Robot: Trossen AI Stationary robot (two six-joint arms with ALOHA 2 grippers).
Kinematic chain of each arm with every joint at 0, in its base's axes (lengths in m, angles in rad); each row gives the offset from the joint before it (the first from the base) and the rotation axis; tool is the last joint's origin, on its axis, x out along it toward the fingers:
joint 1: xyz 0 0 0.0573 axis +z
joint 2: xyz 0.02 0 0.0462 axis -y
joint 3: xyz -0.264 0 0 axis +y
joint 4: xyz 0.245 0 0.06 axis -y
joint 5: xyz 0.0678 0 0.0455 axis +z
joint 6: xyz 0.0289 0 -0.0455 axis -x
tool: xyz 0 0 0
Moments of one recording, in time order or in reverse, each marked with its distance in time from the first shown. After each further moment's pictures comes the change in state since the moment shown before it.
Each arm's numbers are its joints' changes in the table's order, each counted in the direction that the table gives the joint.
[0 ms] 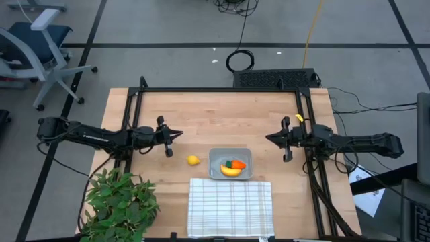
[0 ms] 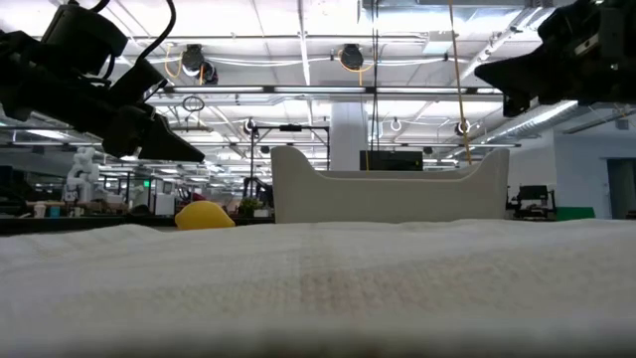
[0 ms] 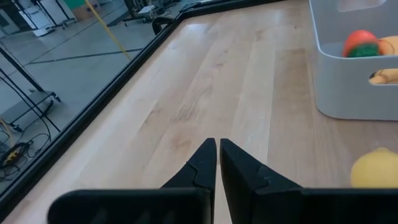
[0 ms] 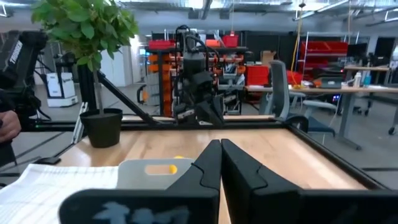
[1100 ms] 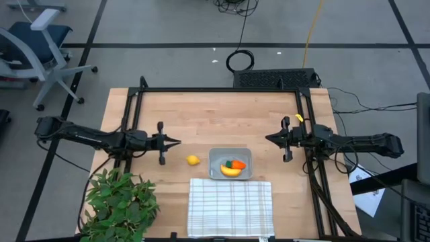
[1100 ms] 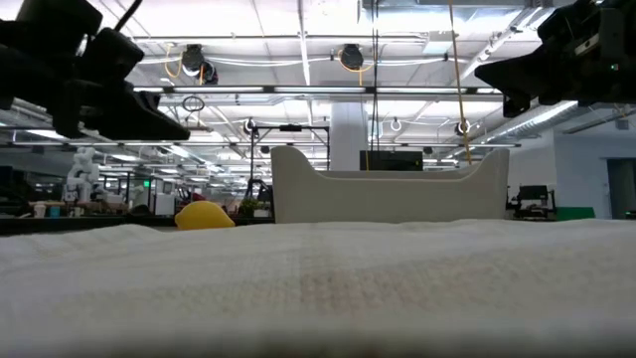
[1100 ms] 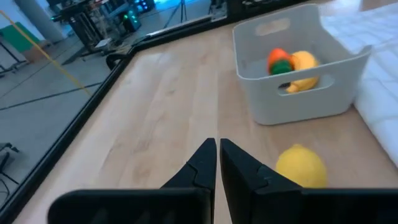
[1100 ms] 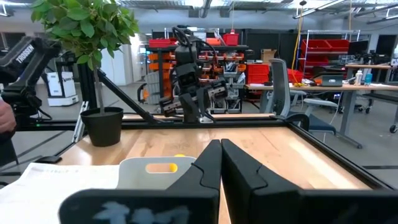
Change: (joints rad) left arm -0.136 0.208 0.000 -0.161 -0.075 -0.093; right arm 0.000 0.000 0.001 -0.001 0.001 -0.005
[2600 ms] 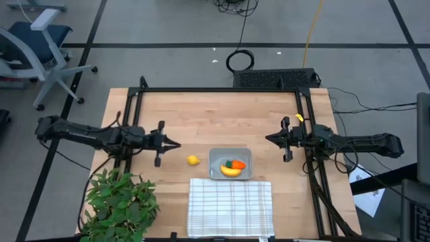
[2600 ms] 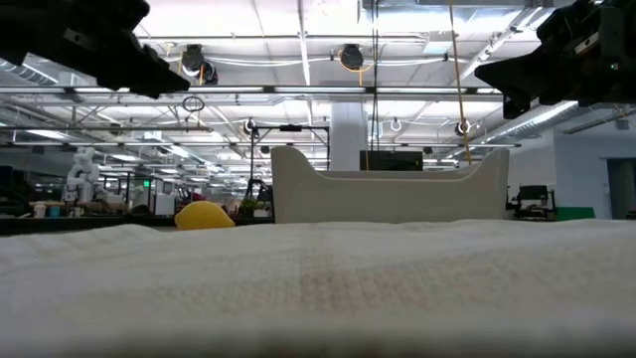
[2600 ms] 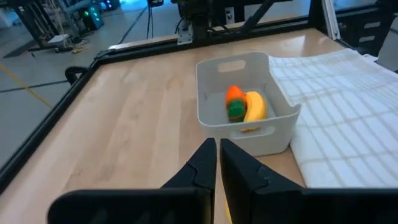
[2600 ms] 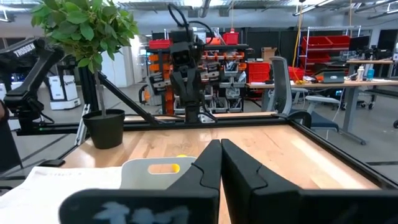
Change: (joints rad) left arm -0.020 0.046 -0.215 -0.271 -0.134 0.114; right arm 0.000 0.000 0.000 -0.001 0.000 -0.027
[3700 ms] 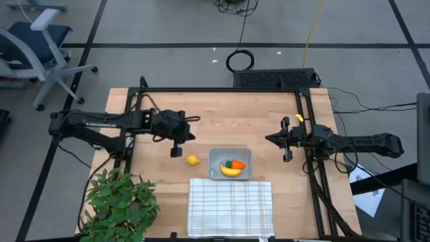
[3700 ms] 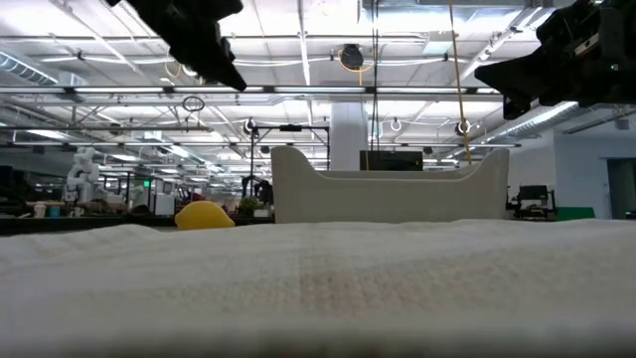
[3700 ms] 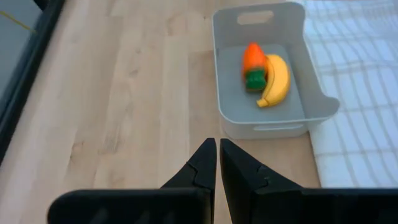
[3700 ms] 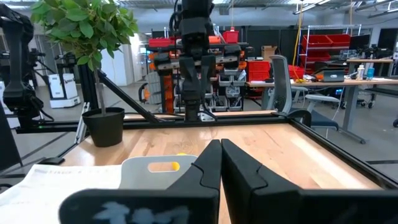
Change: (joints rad) left arm 0.160 -0.523 -0.609 -0.517 -0.120 0.002; right arm 0.000 0.000 0.000 -0.007 0.000 0.003
